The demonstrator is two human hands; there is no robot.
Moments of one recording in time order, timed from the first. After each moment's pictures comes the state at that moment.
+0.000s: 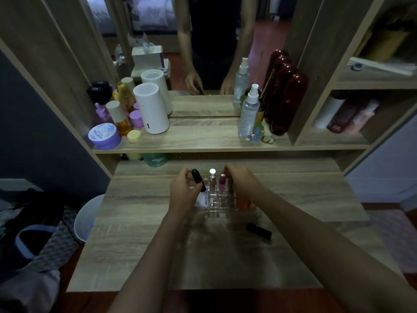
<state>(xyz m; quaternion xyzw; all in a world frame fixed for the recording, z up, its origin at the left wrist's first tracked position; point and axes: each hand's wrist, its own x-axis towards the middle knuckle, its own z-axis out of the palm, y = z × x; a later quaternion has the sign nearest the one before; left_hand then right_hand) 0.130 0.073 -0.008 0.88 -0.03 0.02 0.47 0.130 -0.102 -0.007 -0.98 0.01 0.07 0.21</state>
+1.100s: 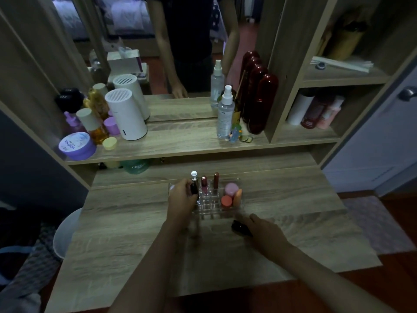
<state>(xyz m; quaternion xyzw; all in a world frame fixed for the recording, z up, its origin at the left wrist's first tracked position) 0.125 0.041 -0.039 0.91 -0.06 -0.04 0.41 -0.006 -0.154 -0.066 -0.99 0.02 0.14 0.07</state>
